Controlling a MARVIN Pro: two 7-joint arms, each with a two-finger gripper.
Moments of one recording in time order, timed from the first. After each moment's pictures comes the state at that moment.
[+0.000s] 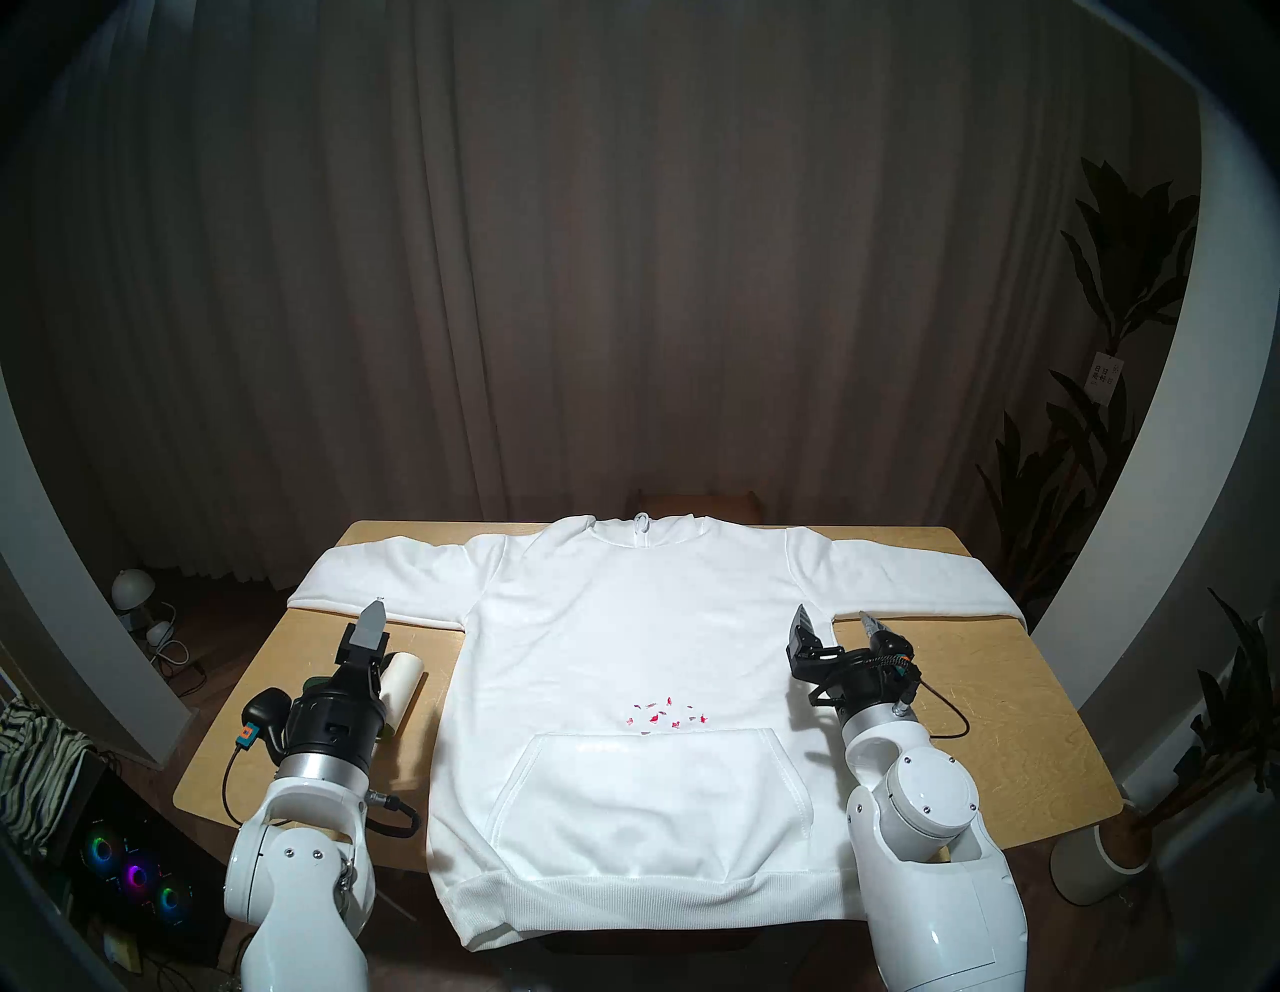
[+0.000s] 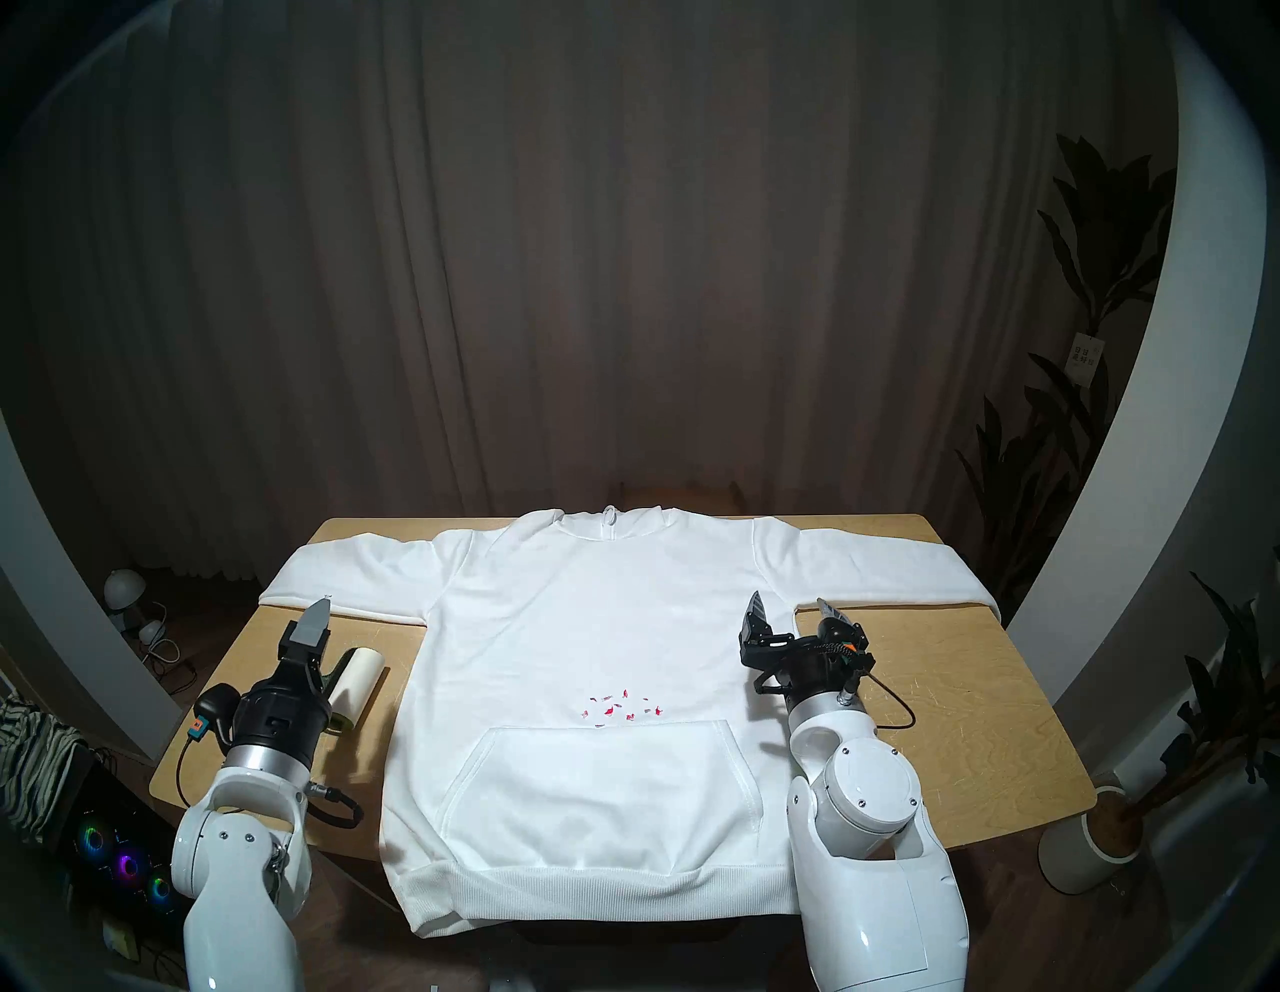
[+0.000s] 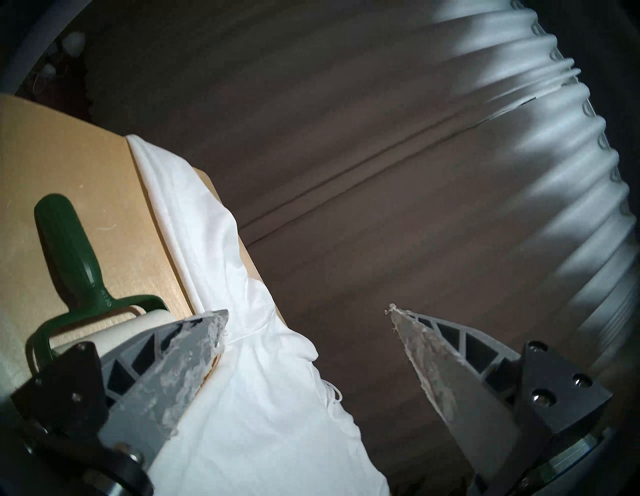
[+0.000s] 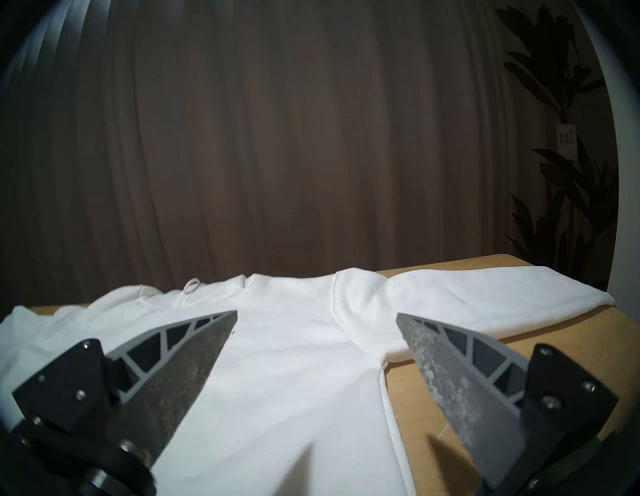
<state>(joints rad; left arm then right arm) 2.11 -1.72 -1.93 -2.08 -1.17 0.24 -0.16 -1.87 -1.58 1.63 -1.84 0.19 0.01 0.01</state>
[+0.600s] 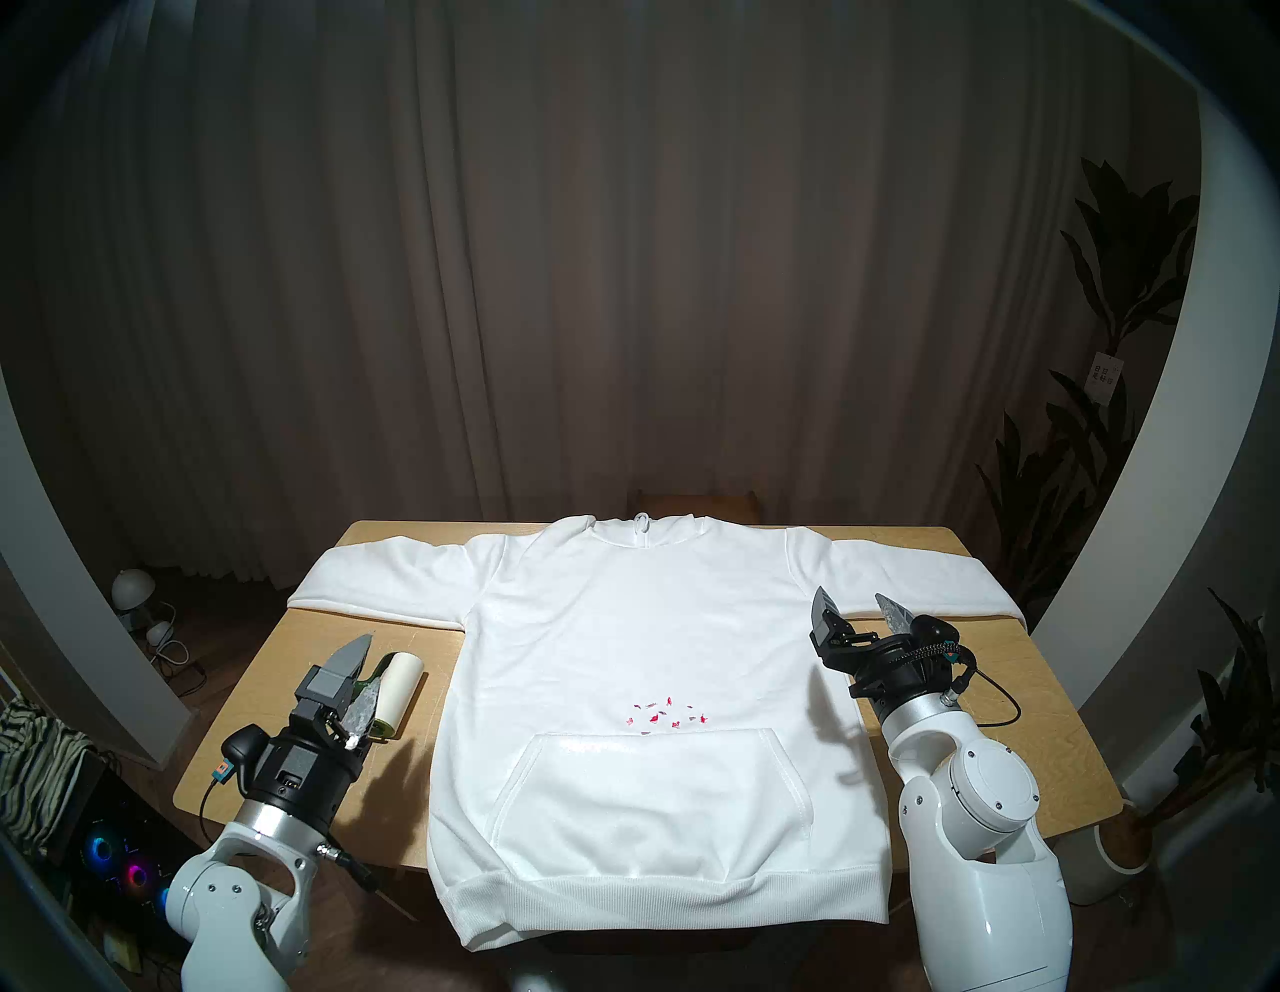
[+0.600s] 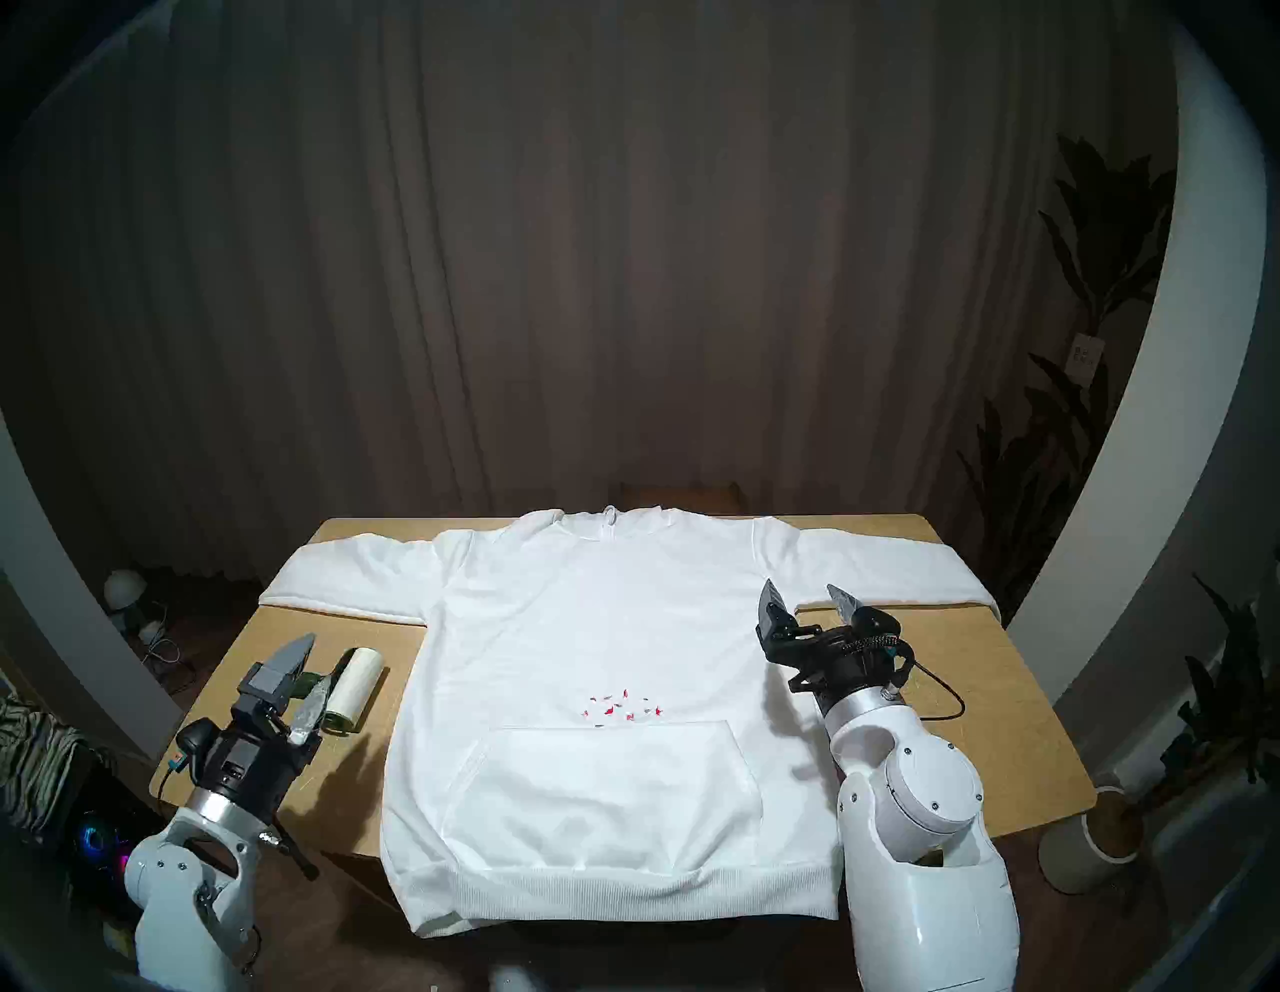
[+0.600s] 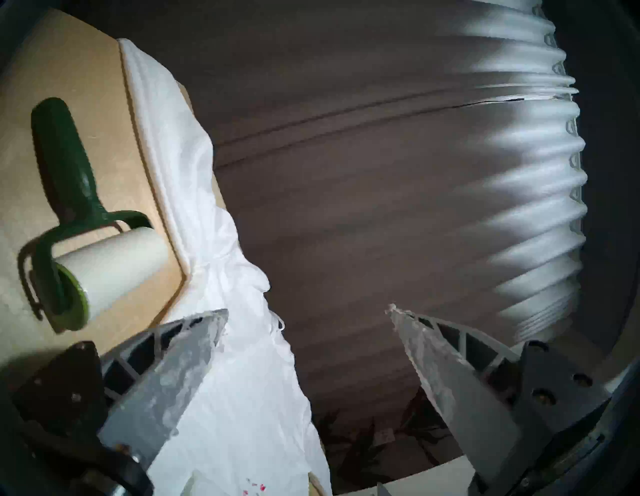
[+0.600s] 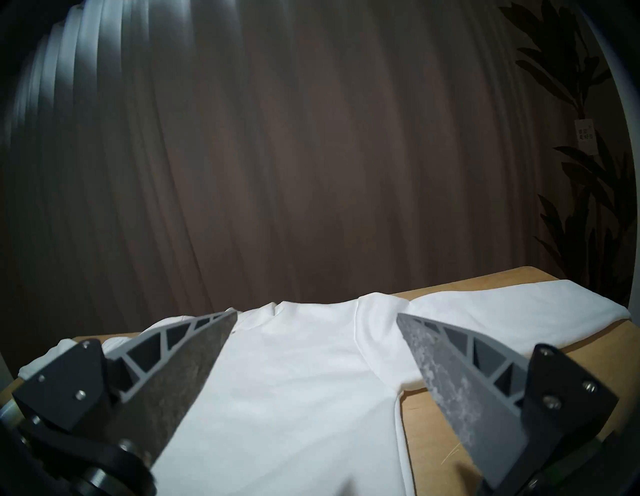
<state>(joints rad) 2.19 -1.60 -2.07 -2.00 -1.43 0.53 -0.33 -1.94 -1.50 1.70 -1.93 0.31 0.06 0.21</state>
